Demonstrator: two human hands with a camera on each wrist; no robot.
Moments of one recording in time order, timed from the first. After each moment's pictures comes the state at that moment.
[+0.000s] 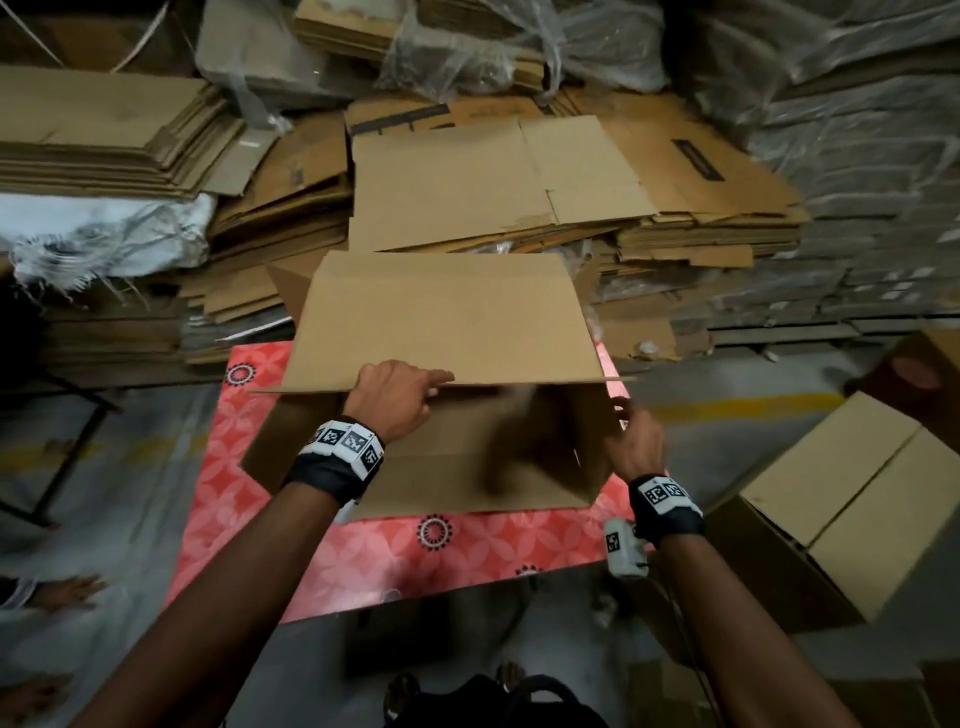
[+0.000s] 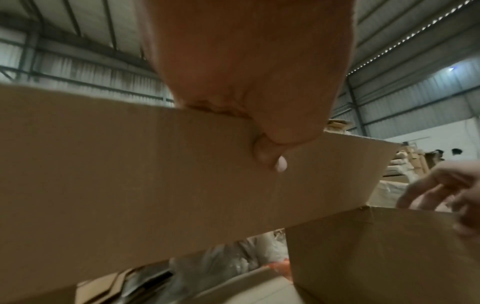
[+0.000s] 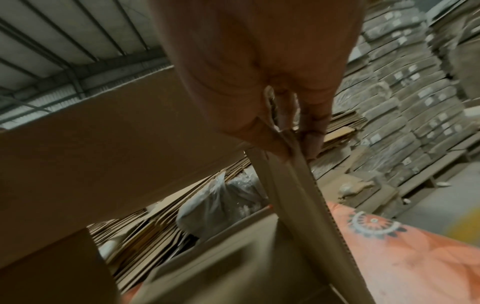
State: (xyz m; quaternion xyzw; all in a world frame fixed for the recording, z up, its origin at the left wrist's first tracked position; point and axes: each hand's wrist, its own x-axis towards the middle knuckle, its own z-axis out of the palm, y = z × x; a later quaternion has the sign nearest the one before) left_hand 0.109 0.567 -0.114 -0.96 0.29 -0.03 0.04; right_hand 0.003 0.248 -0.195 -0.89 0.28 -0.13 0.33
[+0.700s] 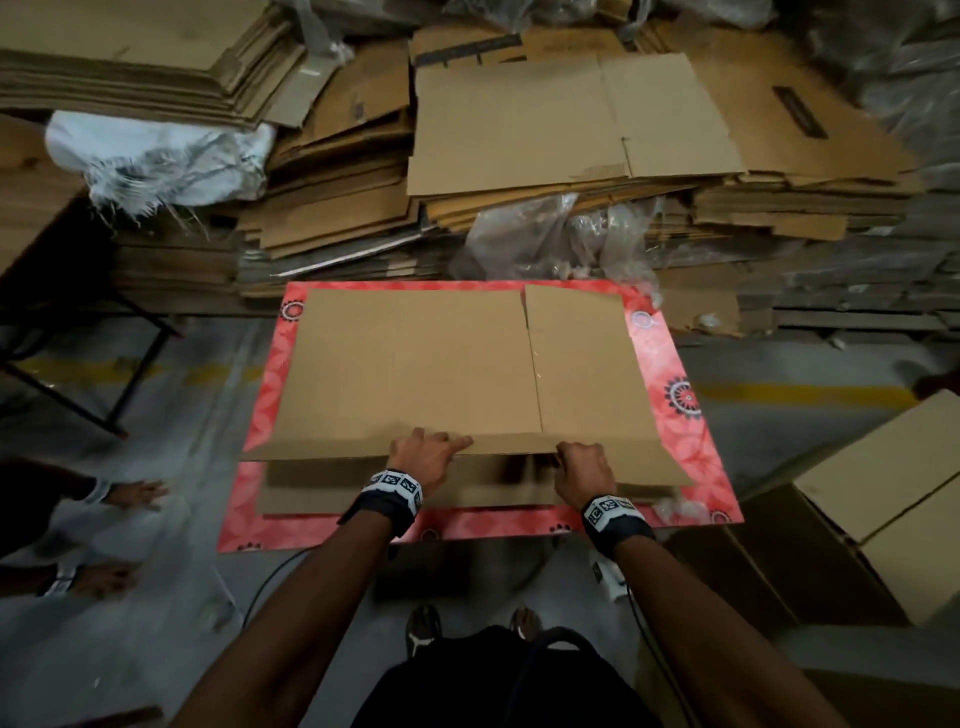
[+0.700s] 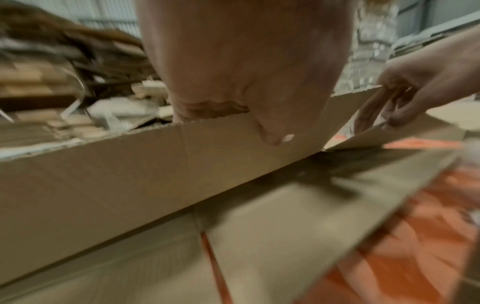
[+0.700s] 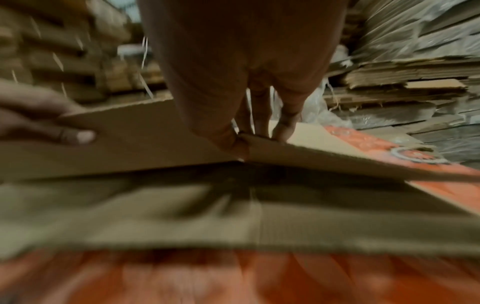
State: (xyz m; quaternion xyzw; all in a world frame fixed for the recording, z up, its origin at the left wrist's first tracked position) left_hand 0.049 0.620 -0.304 -0.95 0.24 0.18 0.03; right_hand -0.014 0.351 -0.302 -0.98 0.09 0.13 0.12
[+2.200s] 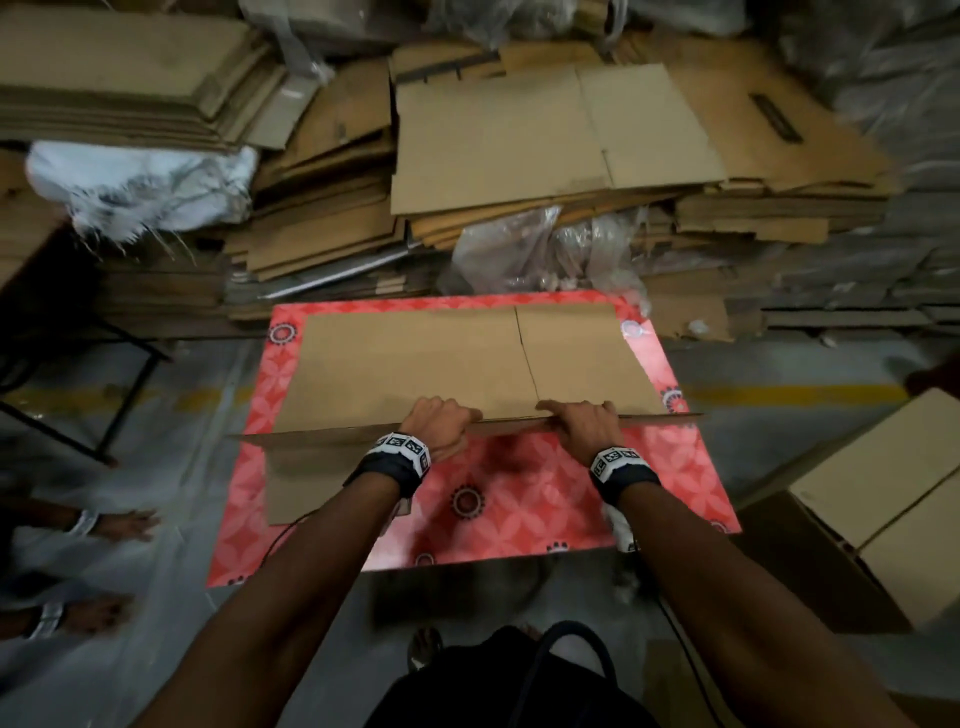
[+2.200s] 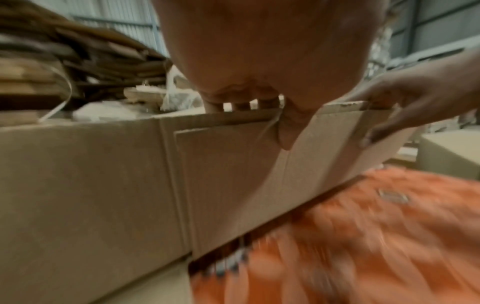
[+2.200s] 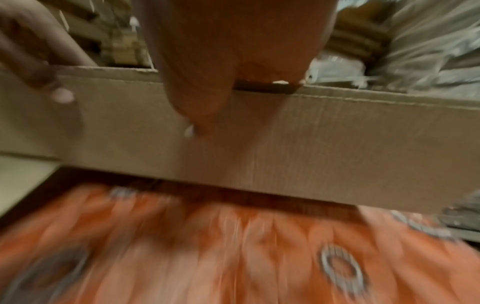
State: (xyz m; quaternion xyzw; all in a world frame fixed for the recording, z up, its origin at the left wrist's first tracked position) left_hand 0.100 0.574 -0.213 -0.94 0.31 0.15 0.05; right_hand 0.058 0.319 -0.258 -1.00 -0.01 0.07 0.02
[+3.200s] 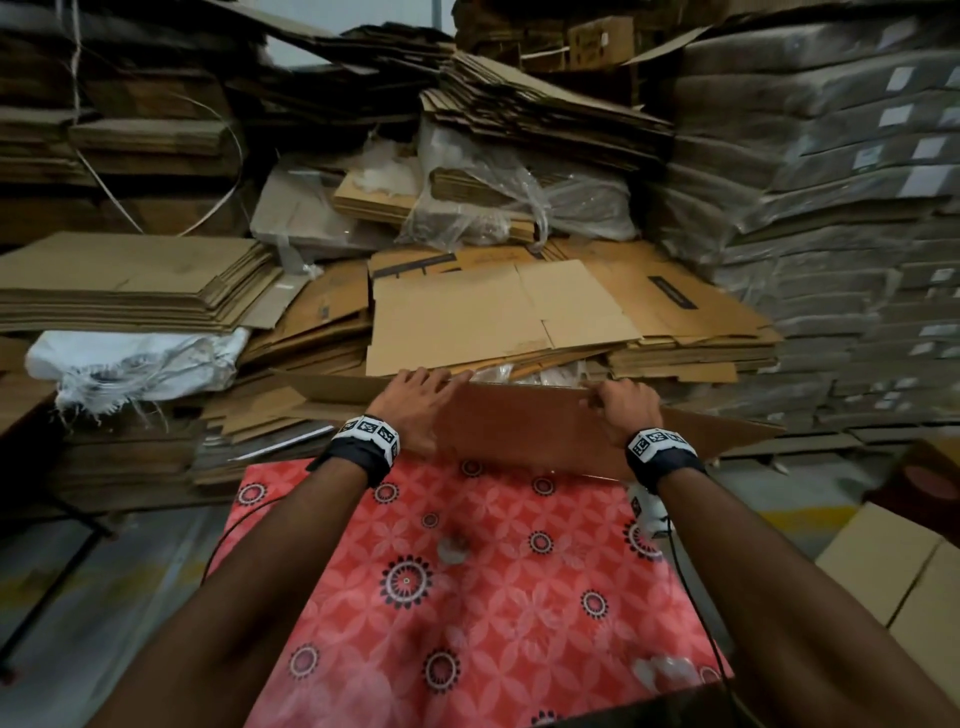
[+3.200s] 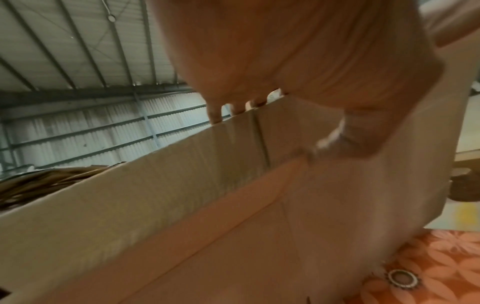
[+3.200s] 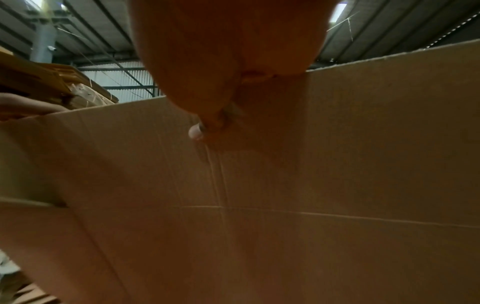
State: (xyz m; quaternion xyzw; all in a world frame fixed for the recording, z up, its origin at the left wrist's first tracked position) left_hand 0.213 0.552 -0.044 -0.90 0.39 -0.12 0.13; right_hand 0.122 0.228 -0.038 -0.98 0.10 -0.14 -0.04
